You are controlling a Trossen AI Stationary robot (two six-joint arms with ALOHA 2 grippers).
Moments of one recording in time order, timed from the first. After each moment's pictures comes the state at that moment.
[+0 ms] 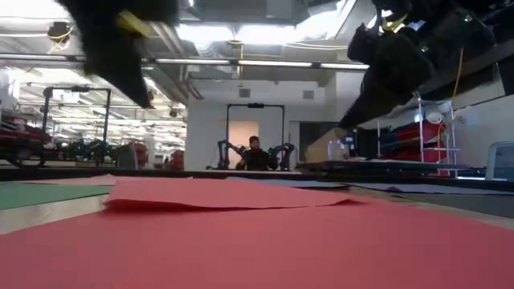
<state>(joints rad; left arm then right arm) -0.37 1.72 1.20 -1.19 -0.82 -0.89 0.13 1.31 0.62 -0.07 0.26 0.28</state>
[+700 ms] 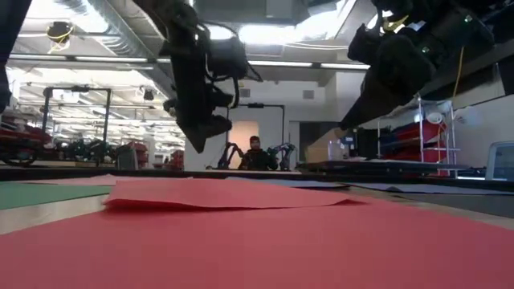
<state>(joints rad) 0.29 1.79 1.15 -0.65 -0.56 -0.32 0.13 1.31 0.62 -0.08 0.26 0.25</state>
